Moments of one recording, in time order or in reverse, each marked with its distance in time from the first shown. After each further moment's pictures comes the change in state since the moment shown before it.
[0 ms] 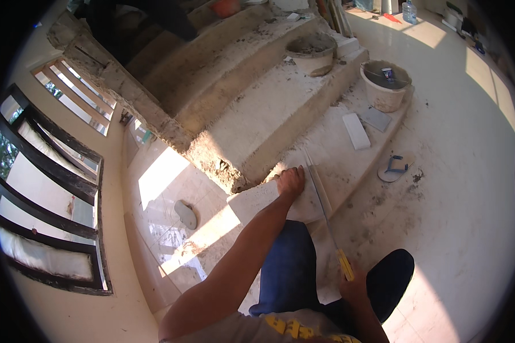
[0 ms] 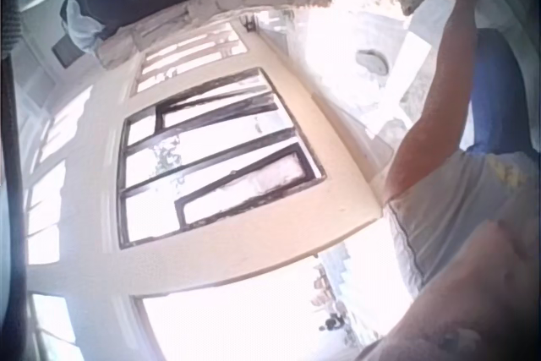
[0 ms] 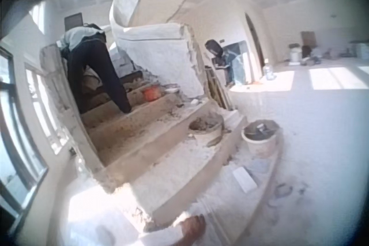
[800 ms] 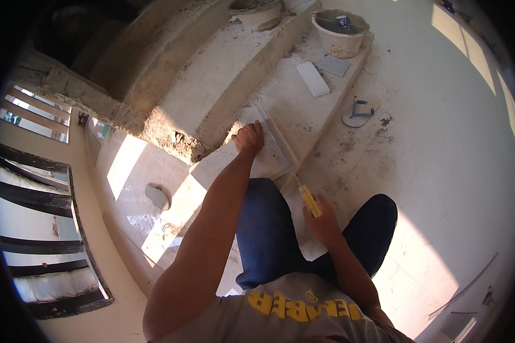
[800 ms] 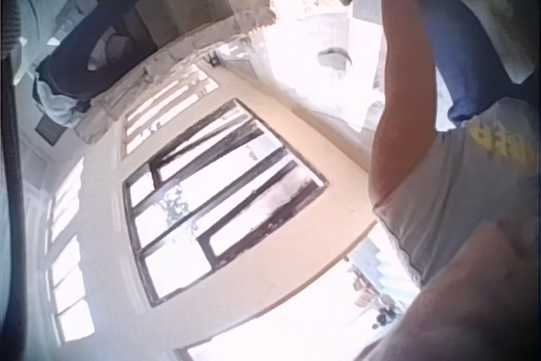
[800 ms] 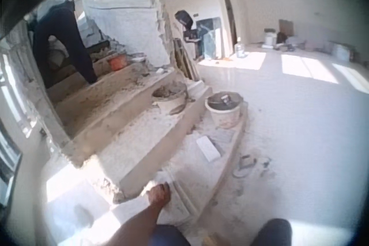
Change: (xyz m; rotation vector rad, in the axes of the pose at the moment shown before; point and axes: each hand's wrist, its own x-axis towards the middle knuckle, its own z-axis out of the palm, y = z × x) left_hand 0.006 -0.020 0.016 0.021 -0.012 -0.063; right_hand 0.041 -0.003 0.038 0.004 0.020 0.166
